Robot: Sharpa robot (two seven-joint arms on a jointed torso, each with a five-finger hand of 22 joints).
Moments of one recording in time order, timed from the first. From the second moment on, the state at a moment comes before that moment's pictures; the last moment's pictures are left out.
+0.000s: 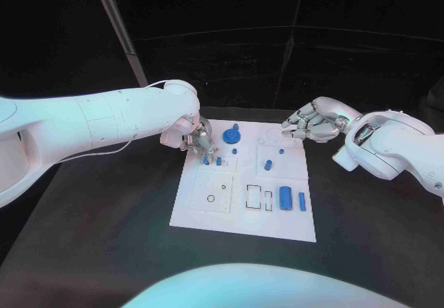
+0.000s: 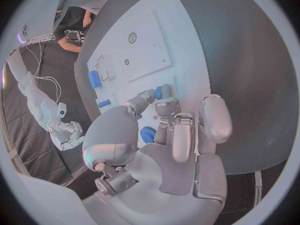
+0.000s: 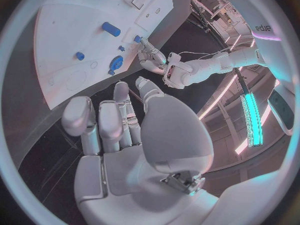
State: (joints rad) left arm 1.41 -0.57 -0.24 1.15 -0.97 0.55 -0.54; left_hand 0.83 0.01 0.64 -0.11 0.18 0.96 0.04 0.62 0.46 1.30 -0.04 1.11 0.88 1.47 -0.08 1.56 1.31 0.10 1.39 0.03 1.24 1.27; right arm 1.27 -0.80 -0.05 1.48 -0.99 -0.19 0.00; right_hand 1.31 -0.07 0.11 0.13 0.33 0.96 0.15 0.13 0.07 1.16 0.05 0.75 0.80 1.47 -0.02 1.20 1.09 0.09 1.29 0.09 1.31 1.08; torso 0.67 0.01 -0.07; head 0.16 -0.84
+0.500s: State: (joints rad) left arm 1.41 -0.57 -0.24 1.14 -0.97 0.56 -0.54; left_hand 0.79 0.01 0.61 -0.08 0.18 0.97 0.04 0.60 0.46 1.30 -0.04 1.11 0.89 1.47 -0.08 1.56 1.31 0.10 1.39 0.03 1.24 1.27; right arm 1.27 -0.80 -0.05 1.48 -0.99 -0.19 0.00; right_hand 1.31 -0.07 0.11 0.13 0.33 0.96 0.15 0.13 0.07 1.16 0.05 0.75 0.80 1.47 -0.02 1.20 1.09 0.09 1.29 0.09 1.31 1.08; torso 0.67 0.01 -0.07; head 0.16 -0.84
